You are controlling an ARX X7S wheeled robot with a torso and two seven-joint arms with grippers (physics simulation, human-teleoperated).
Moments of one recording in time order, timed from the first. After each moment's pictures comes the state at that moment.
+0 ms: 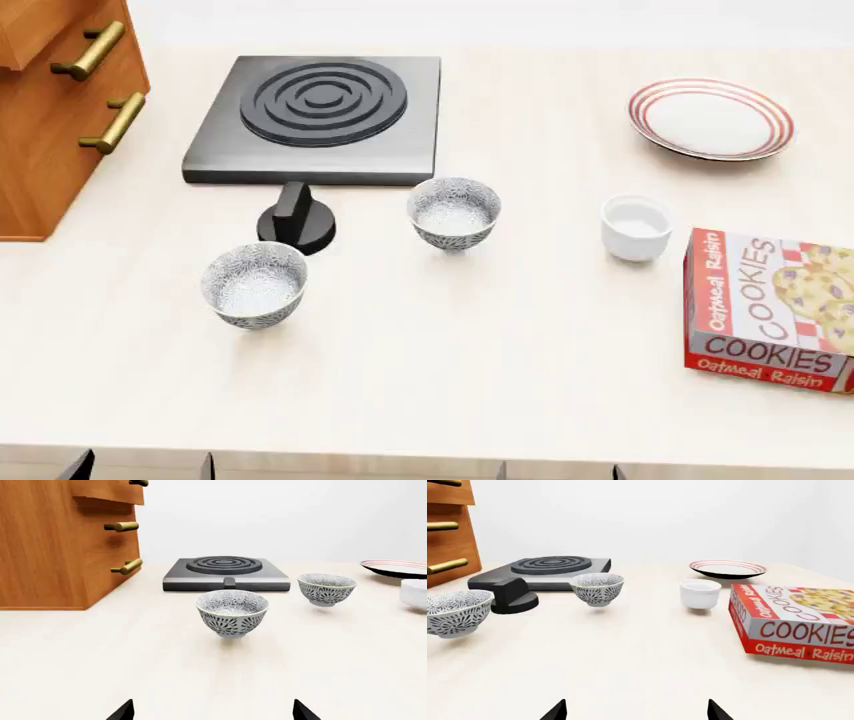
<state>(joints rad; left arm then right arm) 0.00 0.00 0.00 0.00 0.00 0.00 0.00 0.00 0.00 0.00 0.00 0.00 0.00 0.00</state>
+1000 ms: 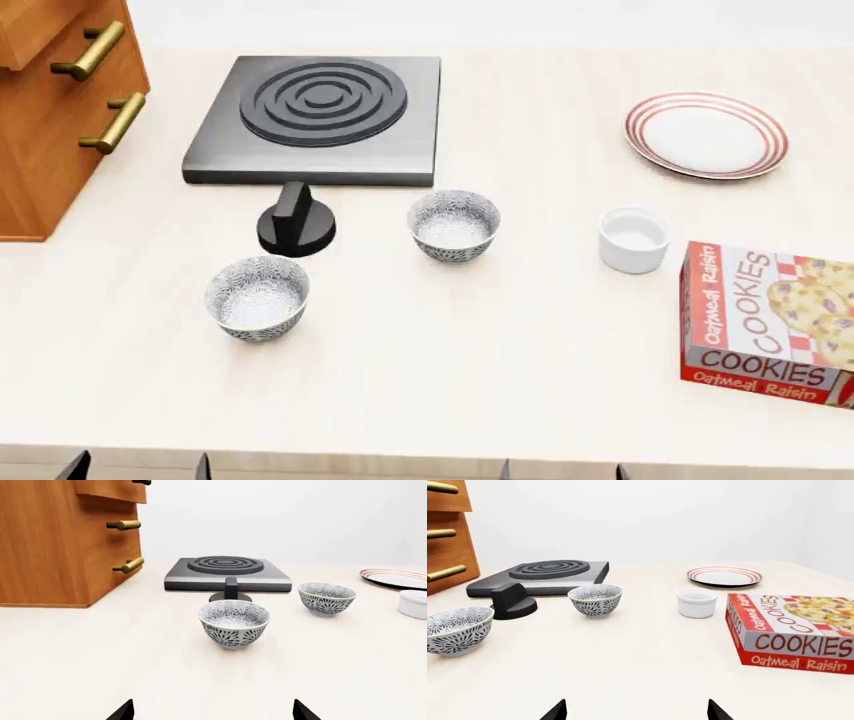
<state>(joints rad) 0.00 -0.09 0.09 -0.01 -0.10 0.01 -0.09 0.00 0.09 -0.10 -0.01 0.11 -0.01 0.11</state>
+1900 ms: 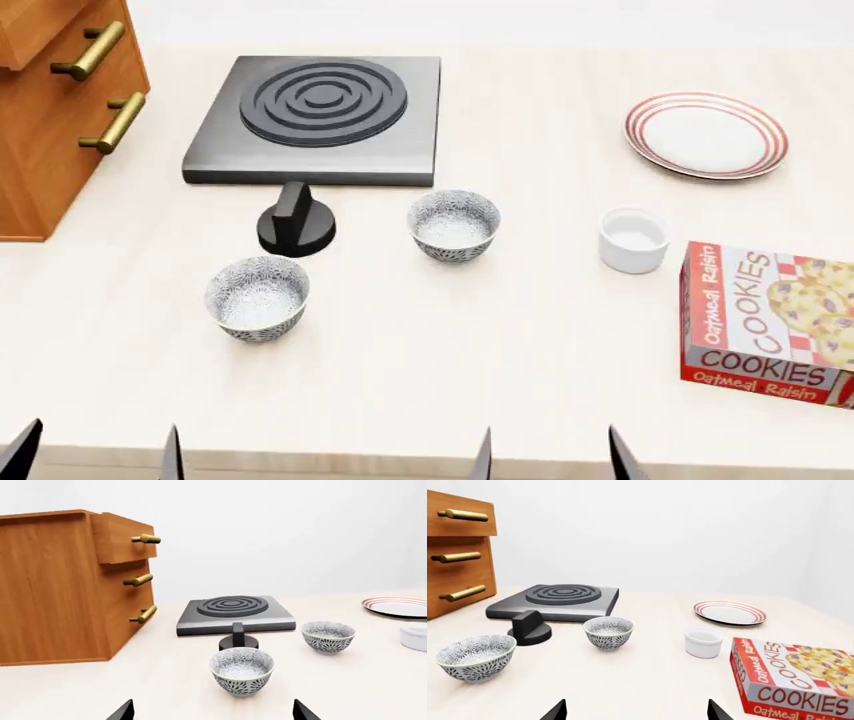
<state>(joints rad) 0.07 -0.16 0.14 0.29 -0.06 -0.09 -0.19 -0.02 0.15 -0.18 -0.29 0.10 0.17 0.19</state>
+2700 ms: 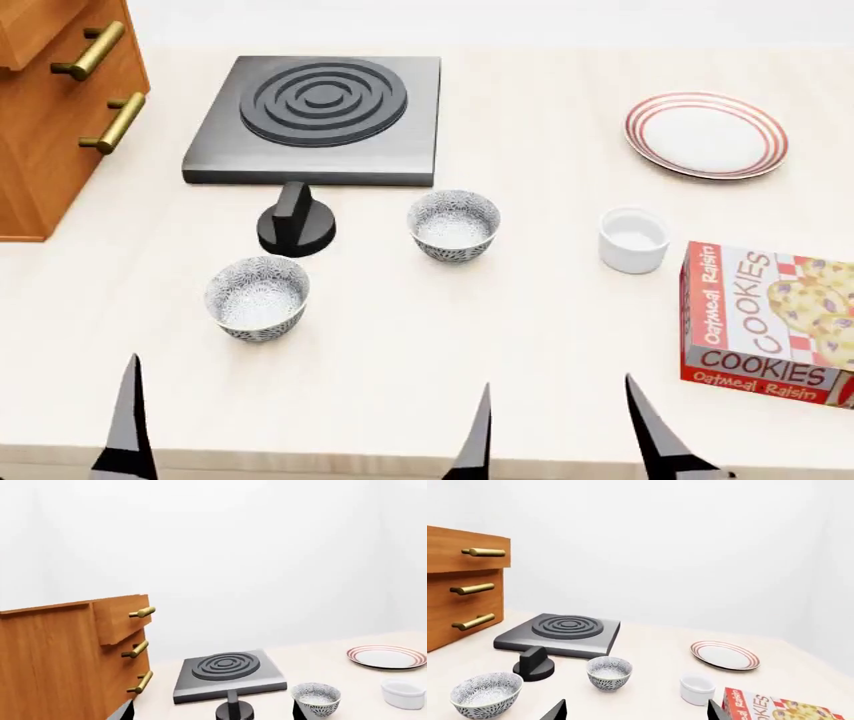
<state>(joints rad) 0.03 -0.27 0.14 0.73 -0.10 -0.39 -0.20 0.00 0.23 -0.20 -0.66 0.11 0.45 0.23</state>
